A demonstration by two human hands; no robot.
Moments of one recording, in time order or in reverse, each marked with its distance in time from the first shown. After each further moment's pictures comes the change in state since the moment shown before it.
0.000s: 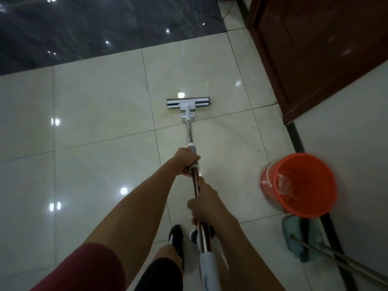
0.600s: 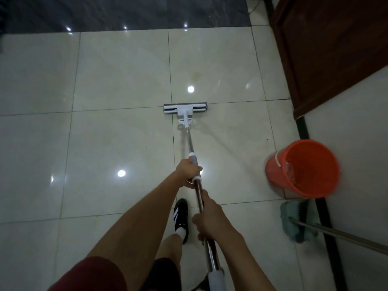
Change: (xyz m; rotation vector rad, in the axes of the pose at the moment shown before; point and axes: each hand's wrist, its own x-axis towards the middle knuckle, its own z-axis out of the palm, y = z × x) left_hand -0.096 -0.221 -0.001 -0.154 0.015 0.029; right_hand -0.116 0.117 0.142 -0.236 -0.027 -0.041
